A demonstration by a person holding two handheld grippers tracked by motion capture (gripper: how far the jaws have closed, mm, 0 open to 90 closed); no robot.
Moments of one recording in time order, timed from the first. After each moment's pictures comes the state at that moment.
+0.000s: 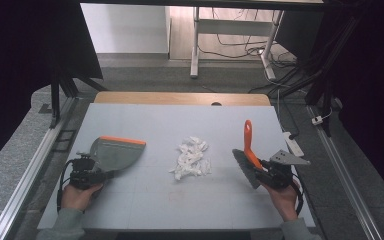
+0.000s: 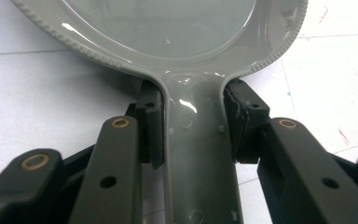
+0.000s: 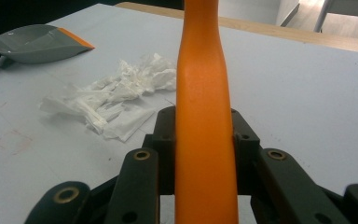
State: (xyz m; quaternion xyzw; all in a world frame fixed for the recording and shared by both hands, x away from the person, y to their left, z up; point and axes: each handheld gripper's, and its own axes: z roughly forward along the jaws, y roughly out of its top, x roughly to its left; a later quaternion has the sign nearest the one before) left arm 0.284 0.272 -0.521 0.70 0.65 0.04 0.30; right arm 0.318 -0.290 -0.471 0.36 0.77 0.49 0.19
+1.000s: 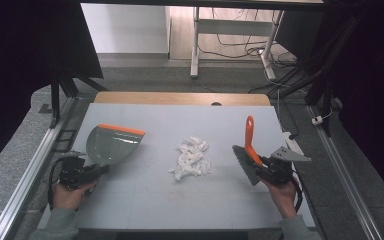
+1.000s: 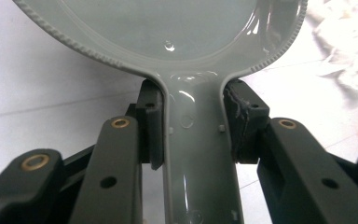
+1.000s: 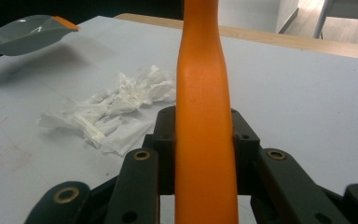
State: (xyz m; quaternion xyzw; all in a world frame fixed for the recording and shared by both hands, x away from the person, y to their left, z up) left arm 0.272 0.291 -0.505 0.70 0.59 0.08 0.39; right arm 0.327 -0.290 -0.468 0.37 0.76 0.50 0.19
